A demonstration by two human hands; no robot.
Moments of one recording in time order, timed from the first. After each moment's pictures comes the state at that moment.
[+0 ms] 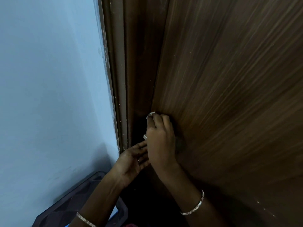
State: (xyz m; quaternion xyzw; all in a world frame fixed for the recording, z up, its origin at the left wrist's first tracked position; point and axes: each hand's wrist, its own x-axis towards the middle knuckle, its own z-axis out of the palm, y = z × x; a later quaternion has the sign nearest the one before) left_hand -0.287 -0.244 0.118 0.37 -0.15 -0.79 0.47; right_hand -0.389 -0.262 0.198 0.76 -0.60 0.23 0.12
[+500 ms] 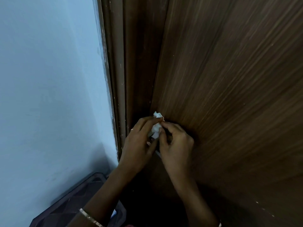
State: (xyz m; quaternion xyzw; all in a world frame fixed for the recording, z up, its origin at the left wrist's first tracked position) left_hand -0.308 -0.254 0.180 0.48 -0.72 -0.13 0.48; right_hand -0.423 -0.240 0.214 0.66 -0.59 0.44 -0.14
